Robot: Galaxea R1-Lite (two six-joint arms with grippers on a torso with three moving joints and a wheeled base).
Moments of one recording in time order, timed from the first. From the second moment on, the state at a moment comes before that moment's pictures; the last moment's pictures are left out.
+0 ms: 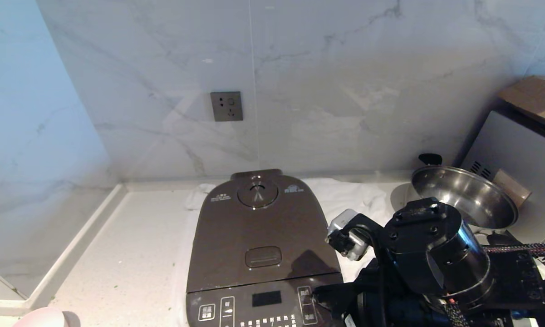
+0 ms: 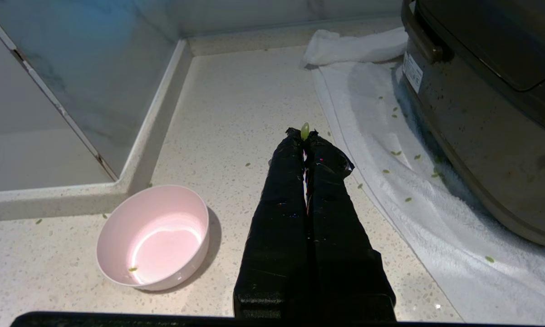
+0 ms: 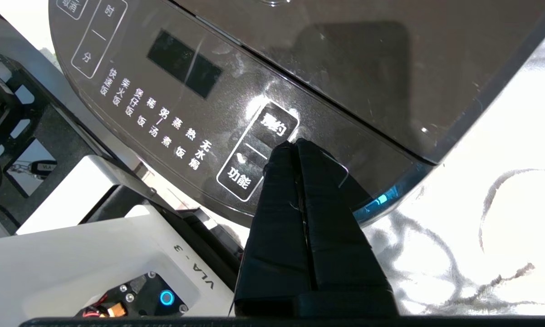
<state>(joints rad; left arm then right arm) 0.00 0.00 -0.03 0.09 -0.03 0.12 0.94 1.59 -0.80 -0.04 -0.04 0.23</state>
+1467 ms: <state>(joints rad) 0.00 0.00 -0.03 0.08 -0.02 0.11 0.87 1.35 -0.85 -0.08 -0.05 0.13</state>
